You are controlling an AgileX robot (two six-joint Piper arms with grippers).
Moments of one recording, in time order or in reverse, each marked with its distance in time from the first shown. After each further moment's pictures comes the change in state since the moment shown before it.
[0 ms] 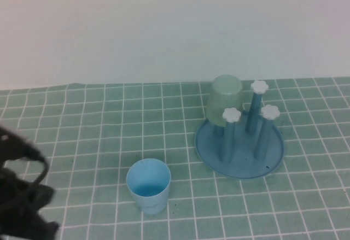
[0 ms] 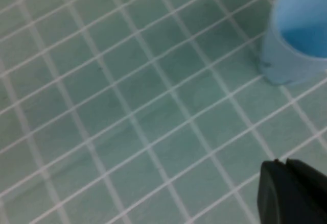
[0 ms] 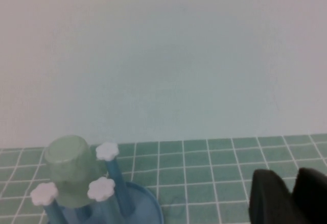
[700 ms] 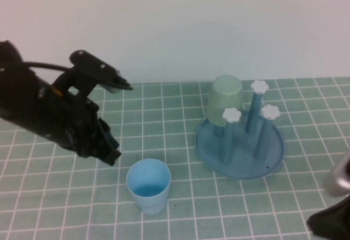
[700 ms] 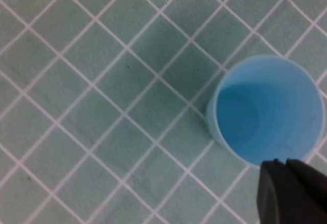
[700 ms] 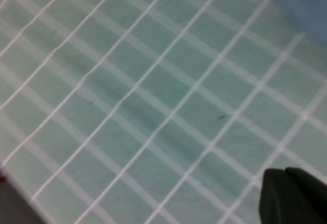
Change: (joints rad) right arm 0.375 0.399 -0.098 0.508 0.448 -0.687; left arm -0.105 0.572 -0.489 -0.134 0.200 0.186
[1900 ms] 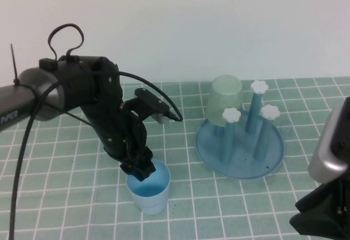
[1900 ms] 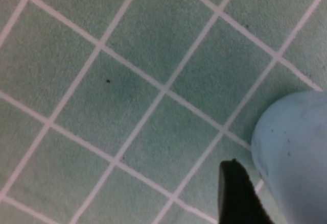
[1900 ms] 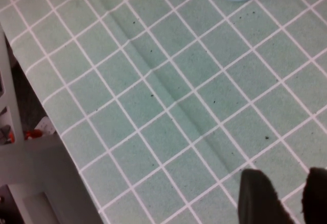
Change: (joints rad) right arm 0.000 0.118 -0.220 0.134 0.238 -0.238; left arm -0.100 0.467 -0.235 0.142 0.064 -0.017
